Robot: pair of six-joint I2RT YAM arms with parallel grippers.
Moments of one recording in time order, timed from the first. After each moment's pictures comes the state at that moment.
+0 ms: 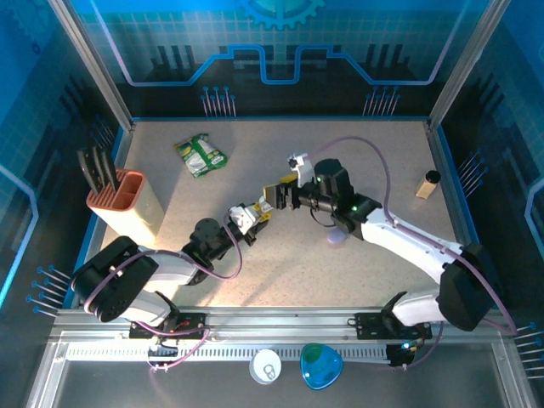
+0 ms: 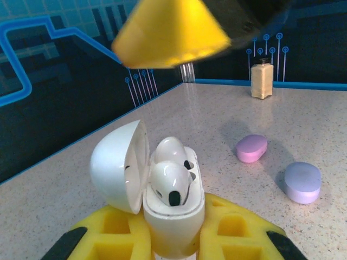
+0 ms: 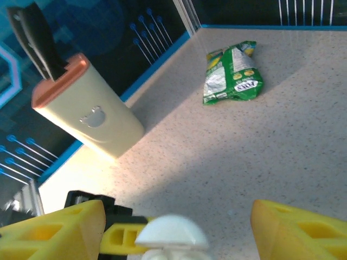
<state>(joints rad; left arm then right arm) -0.63 1.45 0.28 1.16 0.18 0.20 0.67 1.38 1.01 -0.02 -0.27 0.36</state>
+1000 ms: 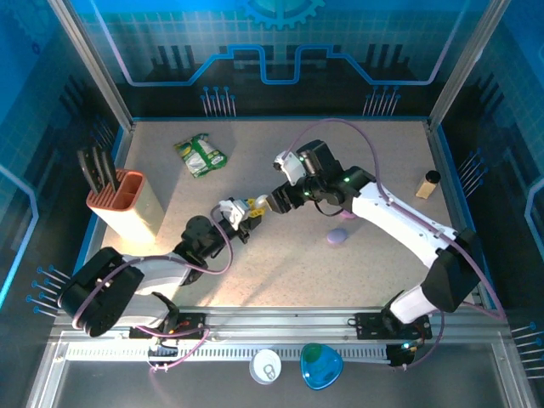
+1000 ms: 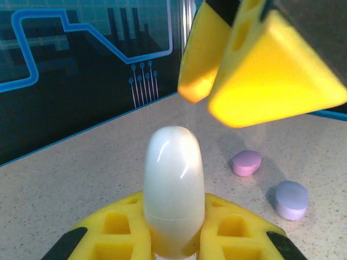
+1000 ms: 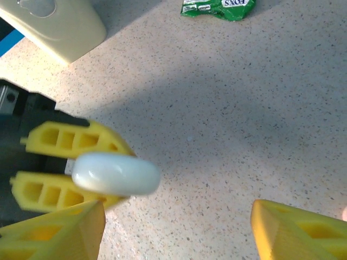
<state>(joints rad) -0.56 1.33 0.27 1.07 0.24 0.05 0.68 1.49 1.33 -0.62 -0.25 0.02</state>
